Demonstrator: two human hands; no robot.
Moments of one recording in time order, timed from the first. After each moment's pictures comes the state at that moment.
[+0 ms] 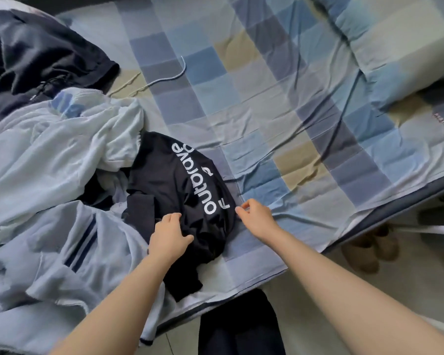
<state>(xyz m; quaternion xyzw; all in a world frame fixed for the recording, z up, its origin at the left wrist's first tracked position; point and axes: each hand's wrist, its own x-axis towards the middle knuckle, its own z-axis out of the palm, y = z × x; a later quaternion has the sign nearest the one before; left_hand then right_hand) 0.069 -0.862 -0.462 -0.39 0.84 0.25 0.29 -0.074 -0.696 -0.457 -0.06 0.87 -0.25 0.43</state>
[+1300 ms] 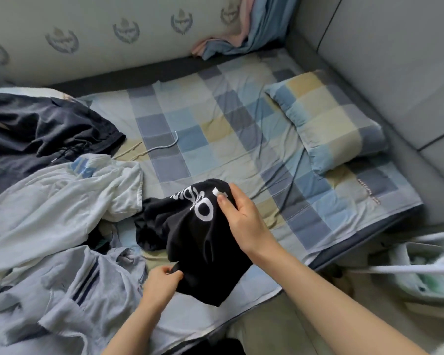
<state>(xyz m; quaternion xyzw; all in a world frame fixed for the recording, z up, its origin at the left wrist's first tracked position) 0.071 -0.814 -0.301 -0.54 0.65 0.52 0.12 -0.088 -0.702 -0.154 -0.17 0.74 -0.58 0.28</state>
